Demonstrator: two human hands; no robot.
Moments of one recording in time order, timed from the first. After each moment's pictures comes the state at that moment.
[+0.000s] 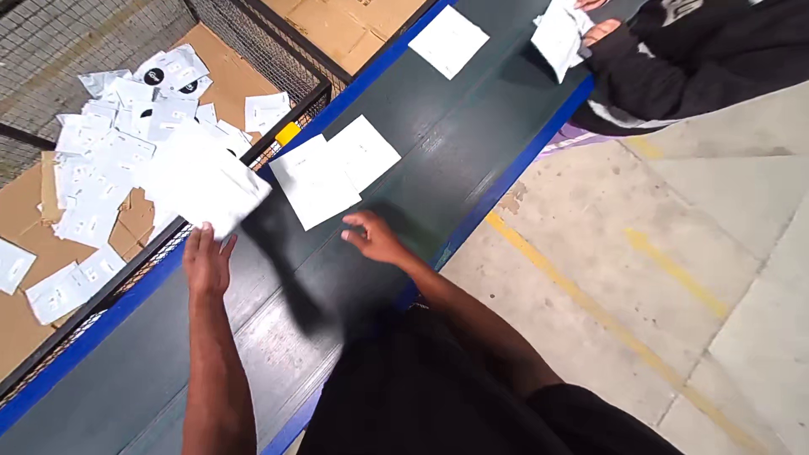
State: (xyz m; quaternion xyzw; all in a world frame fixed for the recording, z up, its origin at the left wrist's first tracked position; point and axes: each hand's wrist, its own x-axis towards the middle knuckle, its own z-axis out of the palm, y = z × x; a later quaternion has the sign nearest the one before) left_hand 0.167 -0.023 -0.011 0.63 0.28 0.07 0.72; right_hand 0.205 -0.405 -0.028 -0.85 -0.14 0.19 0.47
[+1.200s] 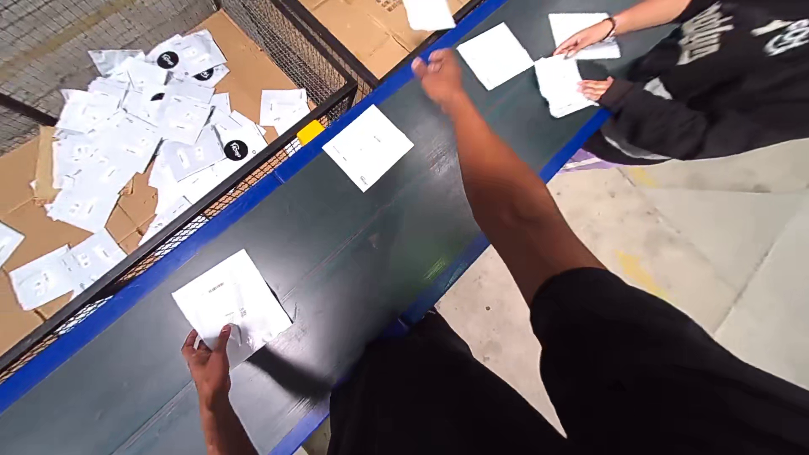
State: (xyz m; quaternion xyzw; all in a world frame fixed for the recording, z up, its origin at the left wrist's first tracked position) left_hand -0.053 0.026 -0.084 0.67 0.44 0.12 0.58; right_hand 0.543 -0.457 0.022 -0.89 0.08 0.03 0.45
